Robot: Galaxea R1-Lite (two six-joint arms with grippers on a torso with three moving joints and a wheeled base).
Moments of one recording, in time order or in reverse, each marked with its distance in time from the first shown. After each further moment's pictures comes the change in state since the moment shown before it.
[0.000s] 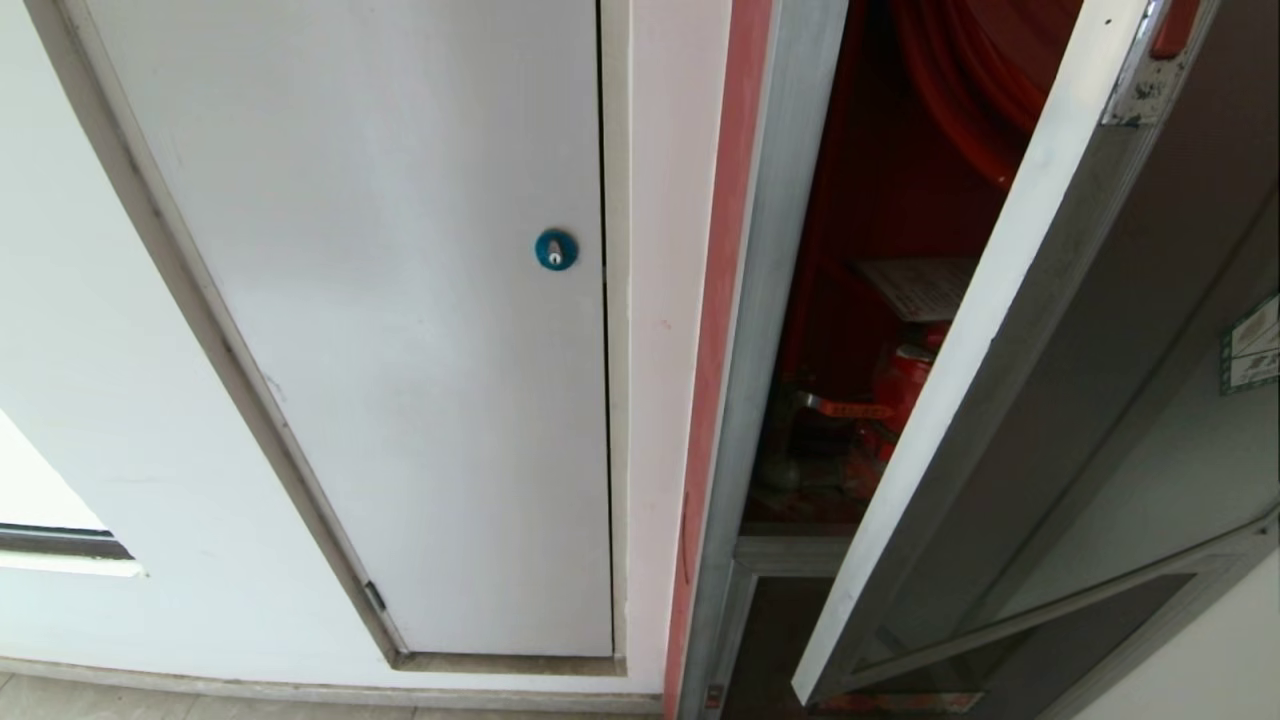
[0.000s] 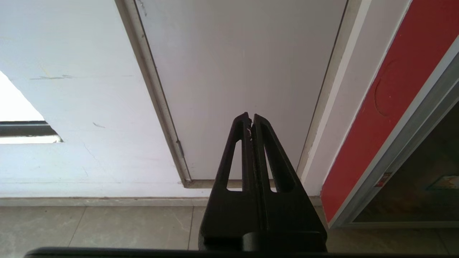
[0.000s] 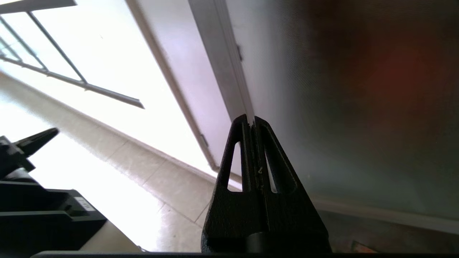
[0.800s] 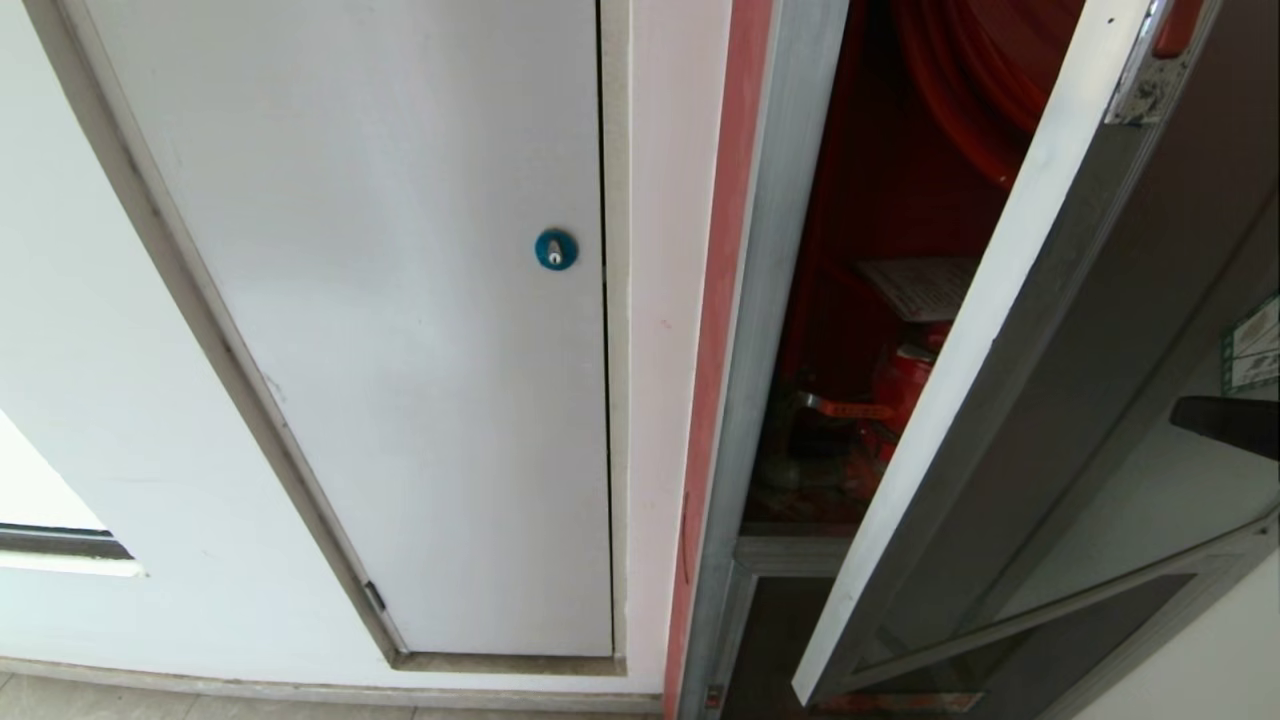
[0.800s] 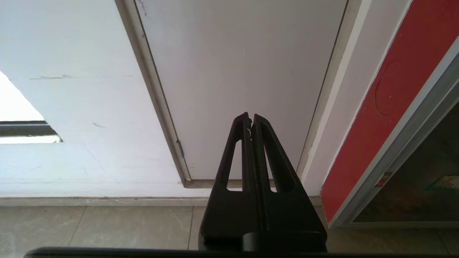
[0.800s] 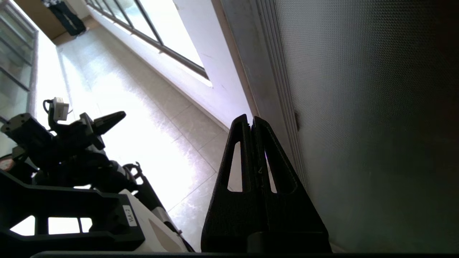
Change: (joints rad) left arm 0.000 0.000 0.000 0.000 0.000 0.000; right arm 0.173 0.399 -0.232 -0.084 0.153 -0.021
